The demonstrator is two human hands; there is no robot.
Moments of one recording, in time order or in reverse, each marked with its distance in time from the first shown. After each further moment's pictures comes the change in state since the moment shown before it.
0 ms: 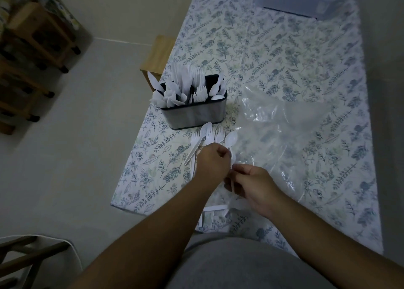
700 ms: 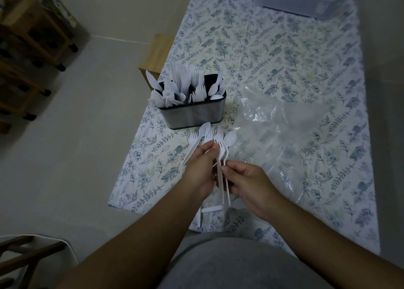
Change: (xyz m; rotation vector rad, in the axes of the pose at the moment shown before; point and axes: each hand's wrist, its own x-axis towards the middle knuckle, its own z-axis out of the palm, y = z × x) left_hand -0.010 -0.003 -0.019 -1.150 -0.126 -0.499; right_hand -0.008 -0.004 0.005 0.016 -0.161 -0.085
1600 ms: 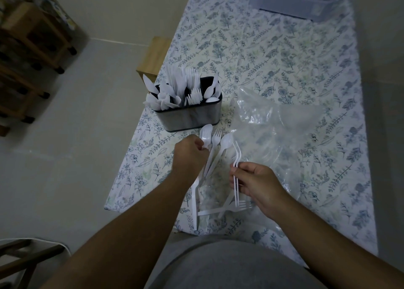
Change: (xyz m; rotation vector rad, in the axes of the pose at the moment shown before) left_hand 0.046 0.020 -0.016 1.204 0.254 0.597; right_hand 0.005 -0.005 -0.024 -0.081 0.195 0.027
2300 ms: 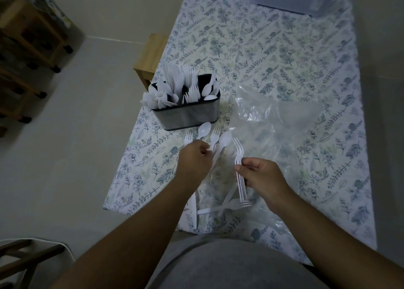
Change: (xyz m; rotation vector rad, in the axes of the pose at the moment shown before) left_hand -0.022 0.006 0.005 -0.006 -0.098 0.046; right_hand 0.010 0.000 -0.014 -0.158 0.075 -0.100
